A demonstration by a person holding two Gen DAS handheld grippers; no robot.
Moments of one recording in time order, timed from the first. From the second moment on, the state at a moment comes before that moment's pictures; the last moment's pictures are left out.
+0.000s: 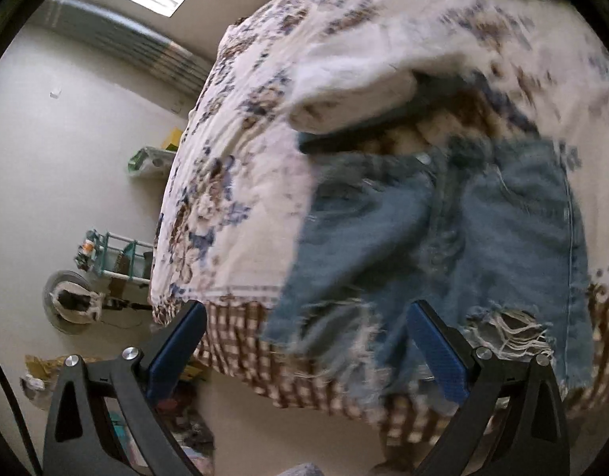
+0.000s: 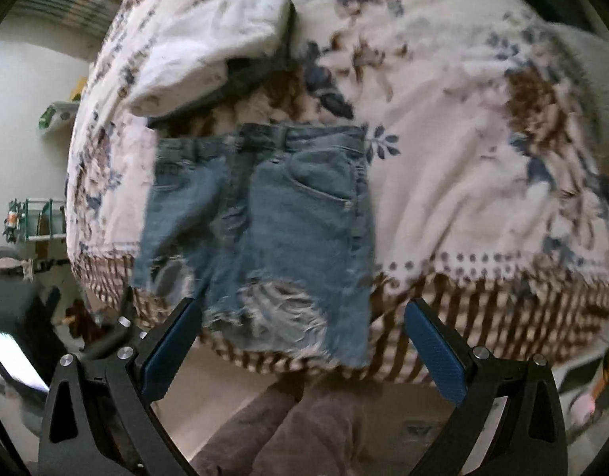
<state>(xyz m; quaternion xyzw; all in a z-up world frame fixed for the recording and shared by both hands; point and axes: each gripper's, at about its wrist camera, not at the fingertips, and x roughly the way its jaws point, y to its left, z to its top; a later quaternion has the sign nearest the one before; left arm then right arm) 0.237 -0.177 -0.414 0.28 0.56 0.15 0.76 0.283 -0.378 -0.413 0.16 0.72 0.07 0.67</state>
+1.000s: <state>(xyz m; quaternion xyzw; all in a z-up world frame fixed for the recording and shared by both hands) 0.149 -0.335 -0.566 0.26 0.60 0.12 0.74 0.368 -0.398 -0.620 0.22 0.77 0.21 0.56</state>
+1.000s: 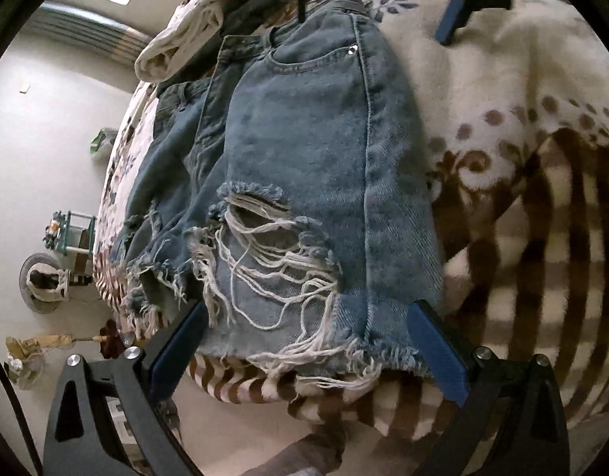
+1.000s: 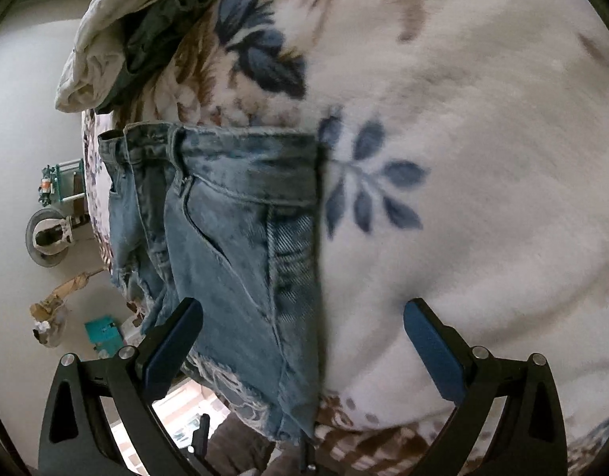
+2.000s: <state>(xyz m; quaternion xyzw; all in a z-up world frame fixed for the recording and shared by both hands) 0.145 -0.305 -0.495 0.17 0.60 0.01 0.78 0.378 -0.404 -0.594 0.24 0.73 0.20 0.60</state>
